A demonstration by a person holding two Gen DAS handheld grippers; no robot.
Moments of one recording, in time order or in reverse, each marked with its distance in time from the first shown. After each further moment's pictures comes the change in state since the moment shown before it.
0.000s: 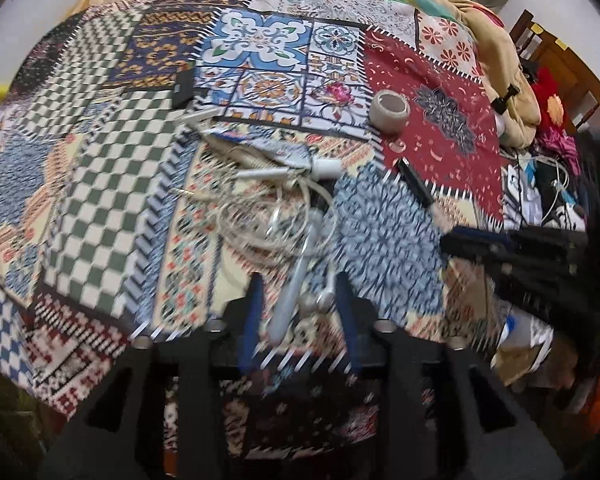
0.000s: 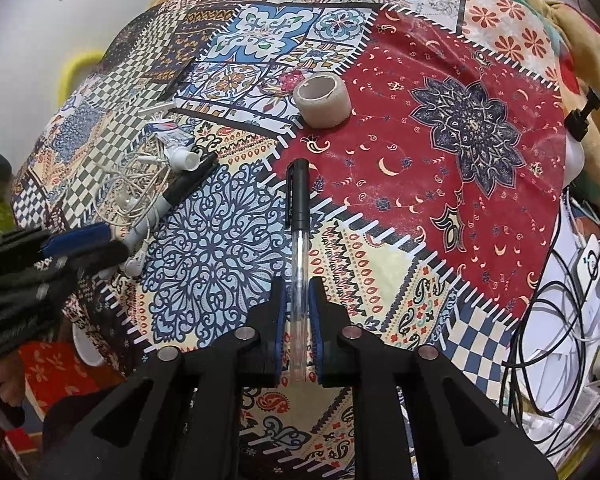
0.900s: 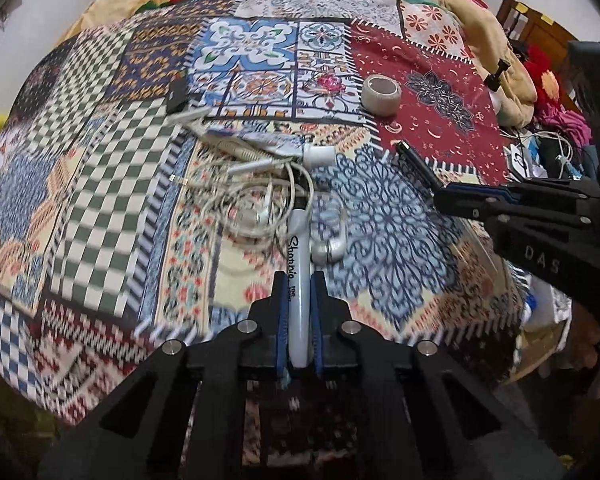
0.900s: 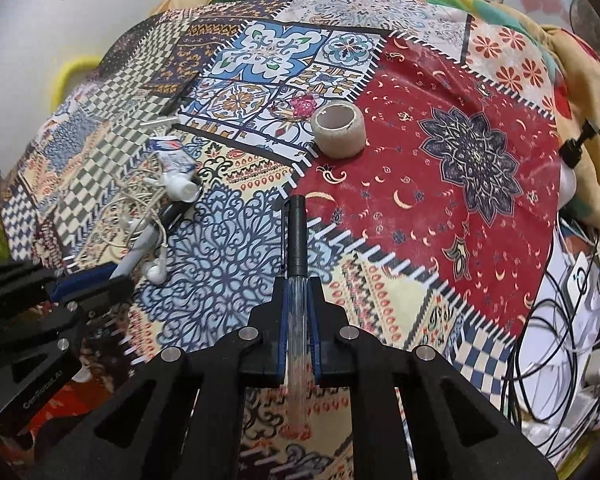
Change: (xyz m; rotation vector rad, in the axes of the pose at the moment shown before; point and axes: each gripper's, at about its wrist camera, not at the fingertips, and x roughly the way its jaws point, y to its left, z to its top) left arm 0.004 -0.007 -0.015 0.074 -0.030 0.024; right arm 0.001 0.019 0.007 -0.016 -0.070 -0.071
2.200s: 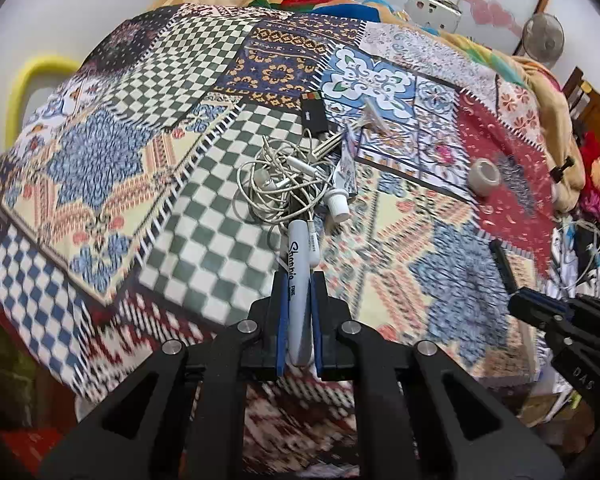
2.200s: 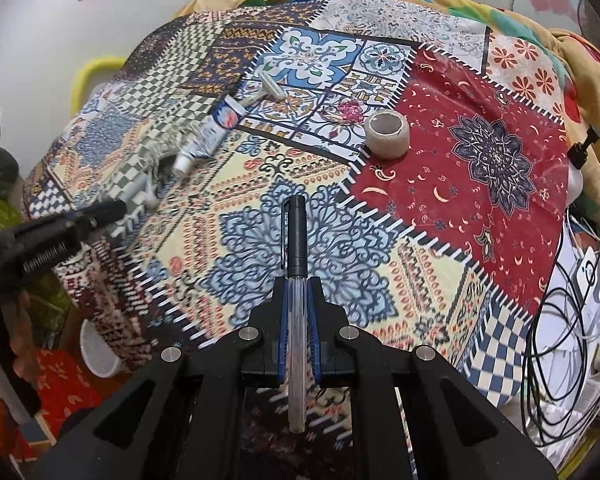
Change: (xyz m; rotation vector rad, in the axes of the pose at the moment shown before) left arm -0.015 0.088 0.014 -0.237 -0.078 0.110; right arm -0.012 0.036 -0.005 -0.011 -0.001 0.041
